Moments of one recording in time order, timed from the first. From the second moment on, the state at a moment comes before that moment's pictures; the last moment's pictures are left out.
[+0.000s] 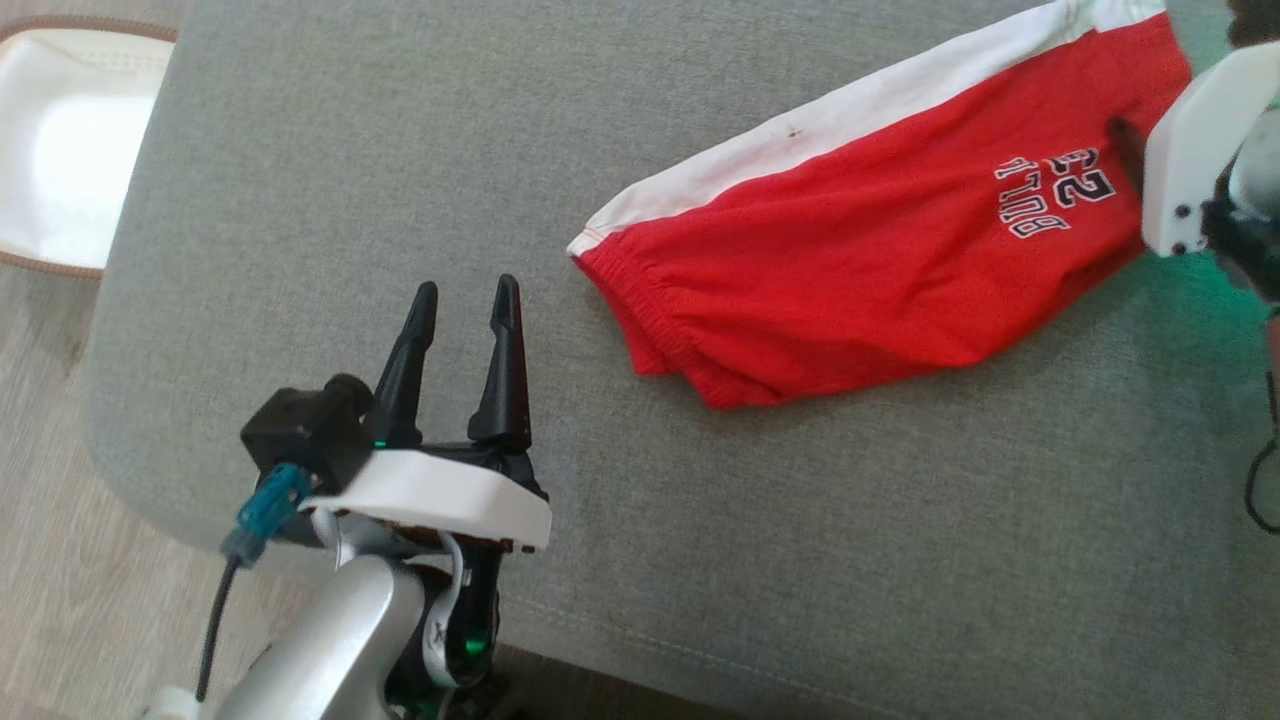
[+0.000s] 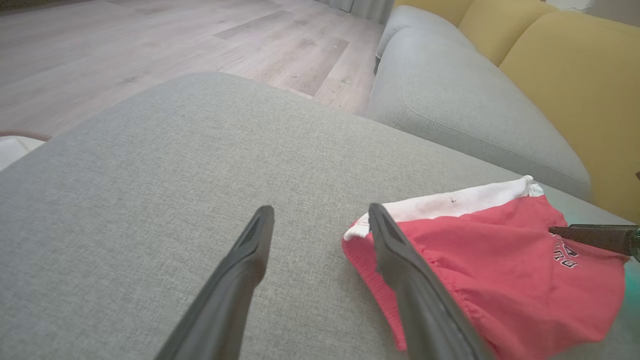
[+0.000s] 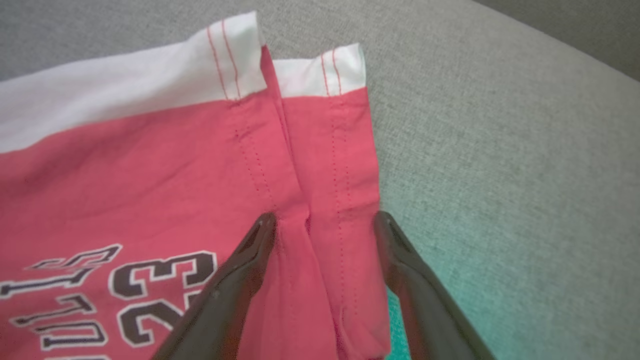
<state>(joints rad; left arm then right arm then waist) -0.25 0.24 -0.61 -0.10 -0.66 0.43 -0.23 -0.76 -0.36 0.12 0.43 0.18 0.12 0.87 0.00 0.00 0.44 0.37</state>
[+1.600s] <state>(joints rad) -0.06 0.13 -0.47 0.08 -0.42 0.26 -0.25 -0.55 -0.10 0.03 0.22 0.40 0.12 0.84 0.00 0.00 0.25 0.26</state>
